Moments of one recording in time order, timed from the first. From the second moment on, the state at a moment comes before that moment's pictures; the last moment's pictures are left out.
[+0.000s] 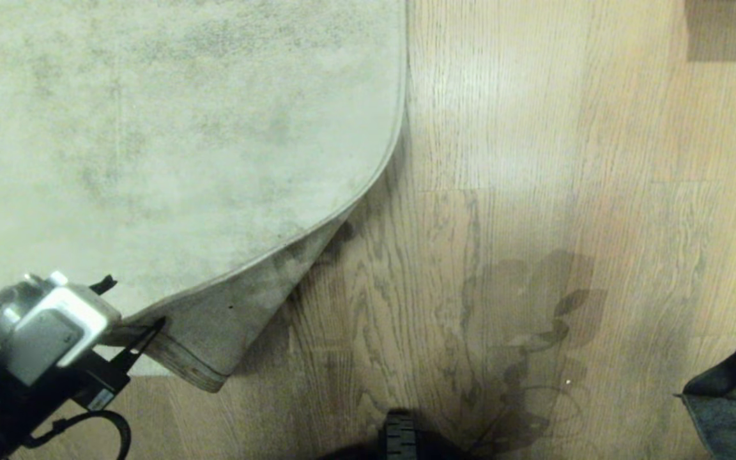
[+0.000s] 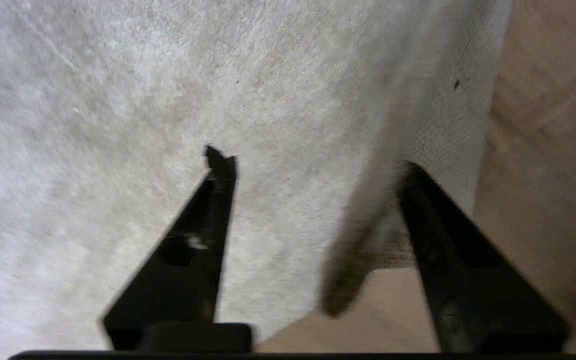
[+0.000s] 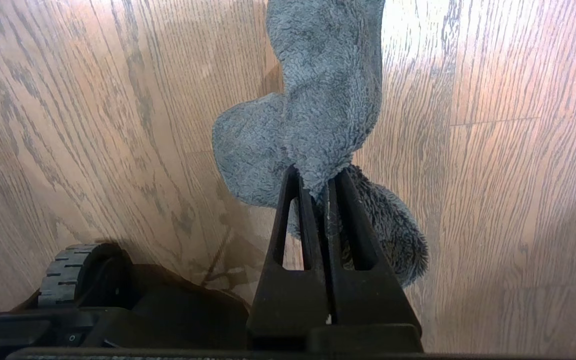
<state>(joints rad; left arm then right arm) -0.24 1.13 -0.19 -0.77 0.11 0.71 0.00 0.00 0.00 -0.02 -0.03 0.05</state>
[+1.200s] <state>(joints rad) -0.41 0.92 -0.09 -0.82 0.12 0.50 0.00 0.00 0.00 -0.02 -0.03 0.05</state>
